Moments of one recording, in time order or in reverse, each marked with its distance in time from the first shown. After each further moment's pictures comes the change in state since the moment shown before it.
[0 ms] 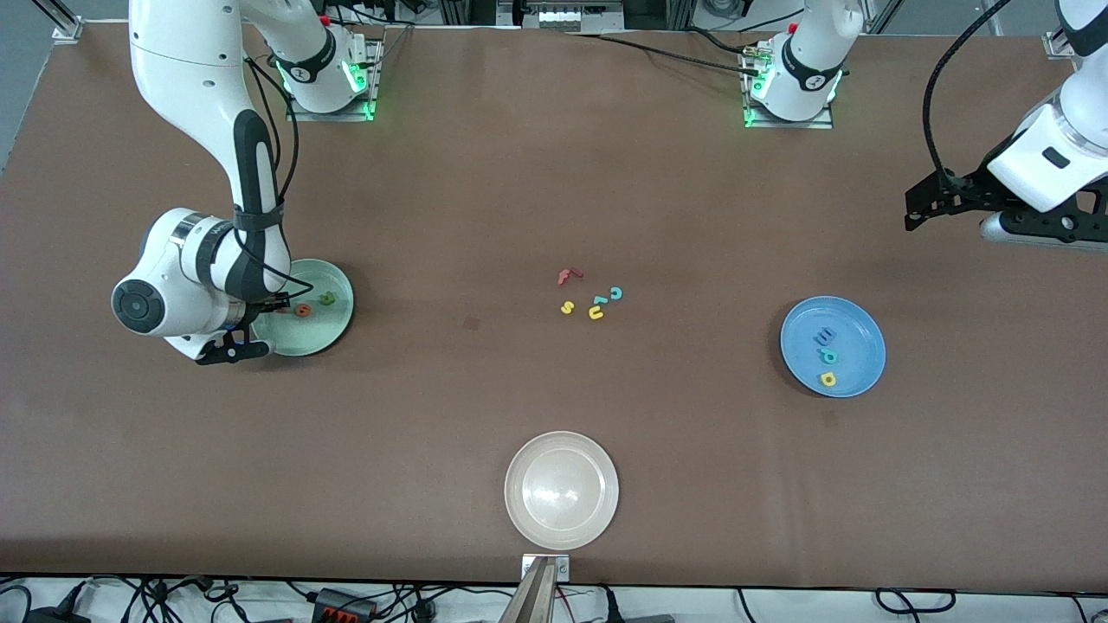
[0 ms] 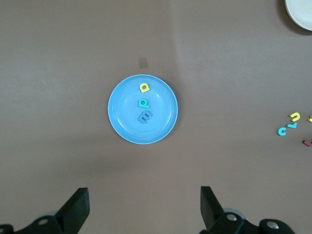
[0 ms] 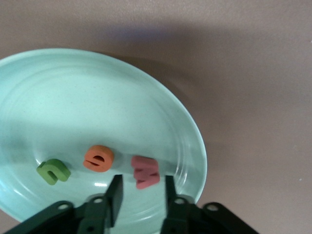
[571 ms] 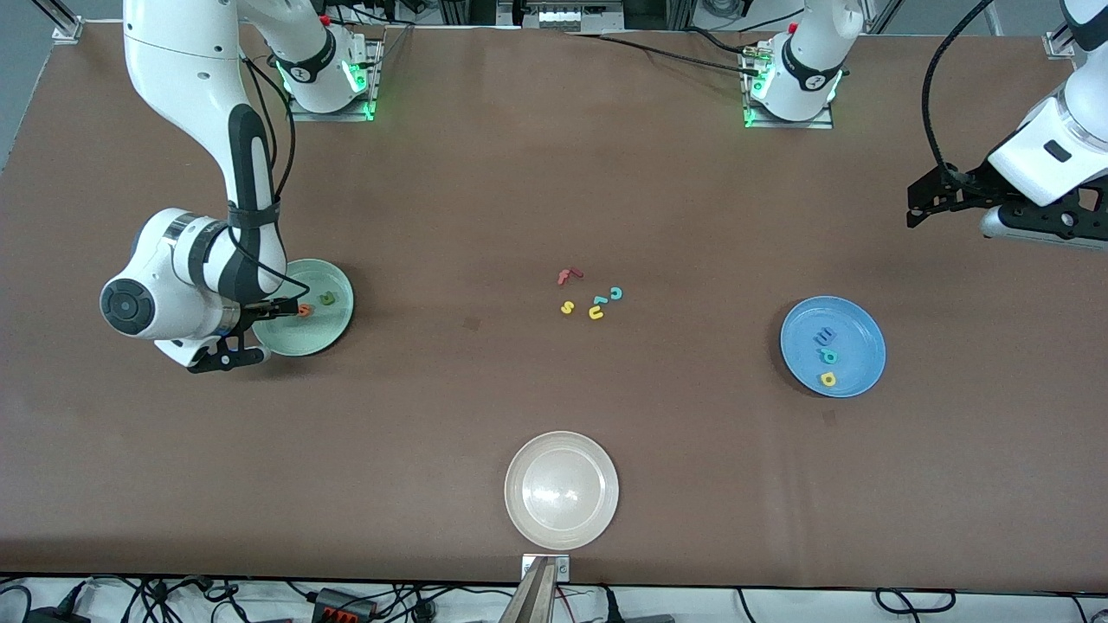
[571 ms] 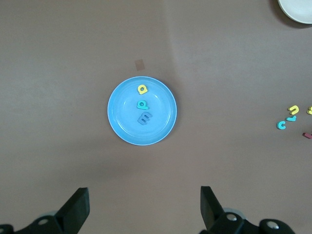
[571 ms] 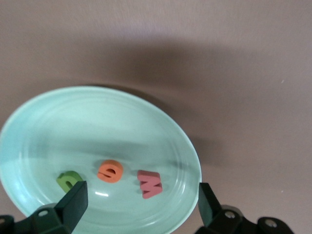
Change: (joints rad) left arm 0.000 0.000 0.000 0.005 0.000 -0.002 0.055; right arm 0.000 -0.010 -0.005 0.058 0.001 0.000 0.000
